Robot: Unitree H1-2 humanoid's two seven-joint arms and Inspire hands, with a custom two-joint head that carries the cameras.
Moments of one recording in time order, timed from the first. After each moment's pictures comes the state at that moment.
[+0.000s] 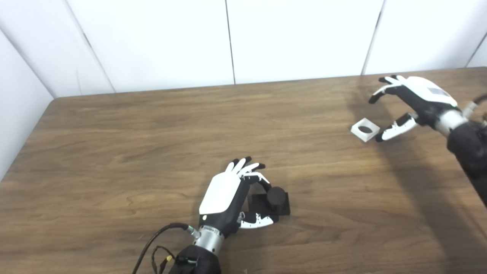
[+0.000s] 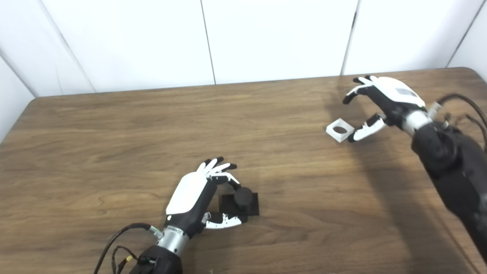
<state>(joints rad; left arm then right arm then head) 0.05 0.08 -0.44 -0.29 0.86 0.17 -0.08 -0.55 -0.69 0.26 0.20 -0.61 0.08 0.35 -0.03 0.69</state>
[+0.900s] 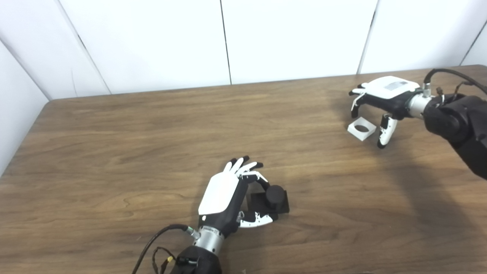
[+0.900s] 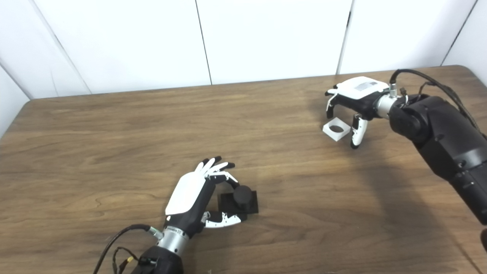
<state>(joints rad) 0.05 0.06 -0.44 -0.27 0.86 0.17 -0.06 -0.68 -0.71 0.43 0.29 -0.80 -0.13 0.49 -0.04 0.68</state>
